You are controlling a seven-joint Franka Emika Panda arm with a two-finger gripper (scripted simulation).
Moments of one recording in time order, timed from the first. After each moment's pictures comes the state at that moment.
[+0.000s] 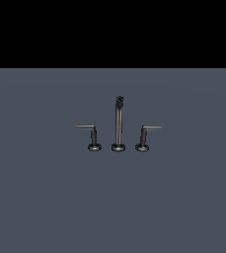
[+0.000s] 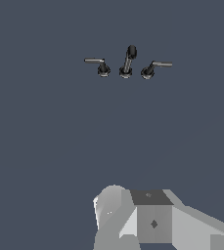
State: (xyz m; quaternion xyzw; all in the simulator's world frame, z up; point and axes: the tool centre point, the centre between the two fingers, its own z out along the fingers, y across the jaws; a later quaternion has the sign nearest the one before) arm -0.255 -0.001 0.473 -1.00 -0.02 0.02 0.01
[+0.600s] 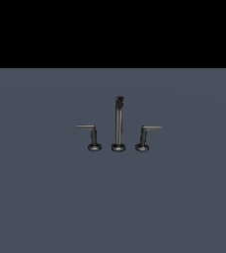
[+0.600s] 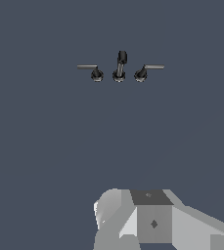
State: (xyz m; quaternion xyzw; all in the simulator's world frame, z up) arm -0.245 -0.012 0.474 -1.00 0.01 0.01 0.00
